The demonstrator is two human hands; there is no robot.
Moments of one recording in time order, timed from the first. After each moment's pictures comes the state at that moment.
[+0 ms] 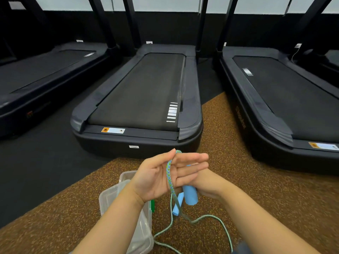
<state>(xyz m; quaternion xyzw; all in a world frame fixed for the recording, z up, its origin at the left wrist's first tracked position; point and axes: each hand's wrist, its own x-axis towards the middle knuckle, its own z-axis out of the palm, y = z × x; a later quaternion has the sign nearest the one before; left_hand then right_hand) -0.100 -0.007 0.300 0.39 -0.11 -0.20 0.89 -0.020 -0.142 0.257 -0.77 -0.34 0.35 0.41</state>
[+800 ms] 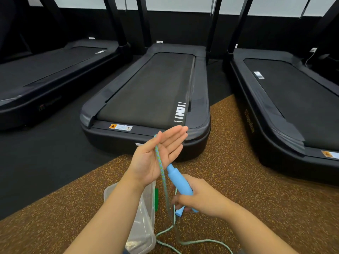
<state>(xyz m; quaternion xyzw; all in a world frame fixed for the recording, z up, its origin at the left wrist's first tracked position) -0.087 0.025 0.297 0.37 -0.08 -0.02 0.93 -0.056 -0.145 0.253 -0.77 -0.31 0.35 0.43</state>
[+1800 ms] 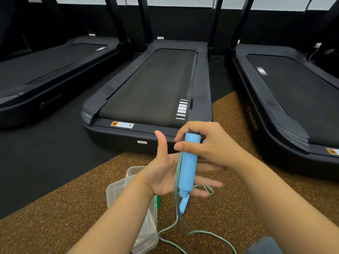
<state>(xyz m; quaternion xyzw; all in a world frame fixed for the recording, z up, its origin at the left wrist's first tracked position) -0.090 0.004 0.288 0.37 -0.14 -0.30 0.87 -0.020 -0.128 0.358 -0.76 -0.45 0.11 0.45</state>
